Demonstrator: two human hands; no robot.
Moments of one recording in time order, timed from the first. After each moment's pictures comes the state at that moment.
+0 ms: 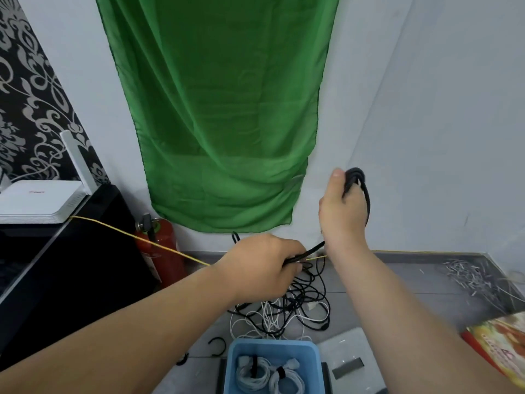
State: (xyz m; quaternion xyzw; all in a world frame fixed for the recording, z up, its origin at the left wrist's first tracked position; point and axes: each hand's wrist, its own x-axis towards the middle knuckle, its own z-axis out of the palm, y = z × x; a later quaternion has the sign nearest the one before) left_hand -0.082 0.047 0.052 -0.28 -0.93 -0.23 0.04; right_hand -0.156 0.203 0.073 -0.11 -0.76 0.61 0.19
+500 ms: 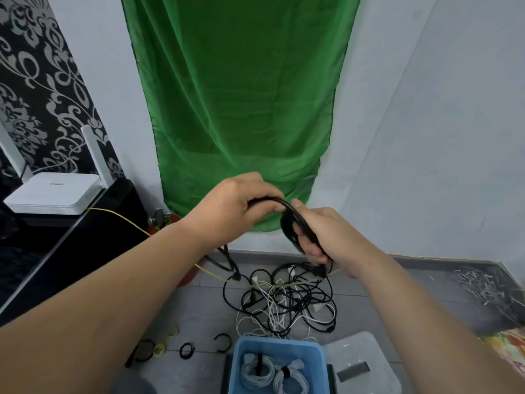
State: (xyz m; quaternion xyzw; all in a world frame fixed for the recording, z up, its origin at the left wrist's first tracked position) left_hand -0.120 -0.017 0.090 -0.28 -0.87 -0.34 0.22; right_hand -0.119 0.197 0.089 0.08 -0.77 0.59 -0.22
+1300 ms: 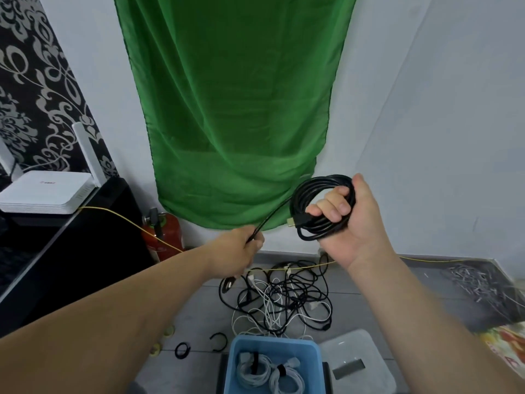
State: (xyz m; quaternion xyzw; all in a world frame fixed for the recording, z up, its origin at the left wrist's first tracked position) left_hand -0.107 -0.004 0.025 -0.05 -0.91 -0.39 -0.16; right_hand -0.130 0.200 0.103 -0.10 -0.31 0.94 -0.11
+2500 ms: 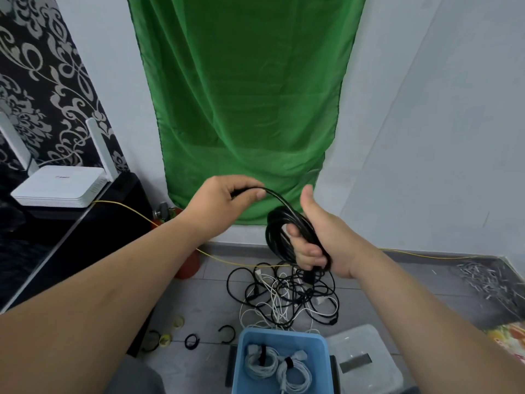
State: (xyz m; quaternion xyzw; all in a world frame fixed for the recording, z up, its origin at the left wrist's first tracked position) left_hand -0.115 -0.036 0.073 -0.08 -0.86 -0.49 0.14; right_hand -0.112 0.187 0.077 0.07 -0.68 0.65 -0.34
